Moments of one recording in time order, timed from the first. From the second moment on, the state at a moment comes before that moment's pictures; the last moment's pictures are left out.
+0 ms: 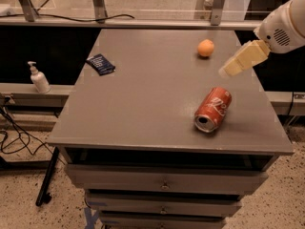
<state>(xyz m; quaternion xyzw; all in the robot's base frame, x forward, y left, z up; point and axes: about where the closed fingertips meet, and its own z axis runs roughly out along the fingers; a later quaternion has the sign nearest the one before) 0.581 -0.221 0.962 -0.40 0.85 0.05 0.35</state>
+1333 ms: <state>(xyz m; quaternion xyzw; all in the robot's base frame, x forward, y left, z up) 0.751 -0.234 0.921 -0.14 0.87 0.12 0.45</state>
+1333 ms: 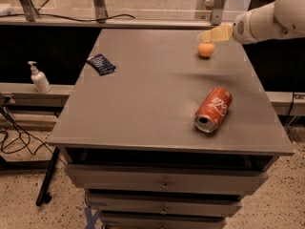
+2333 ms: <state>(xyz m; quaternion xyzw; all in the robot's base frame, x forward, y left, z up) 0.807 -0.219 0.856 -0.23 0.85 0.12 0.46</state>
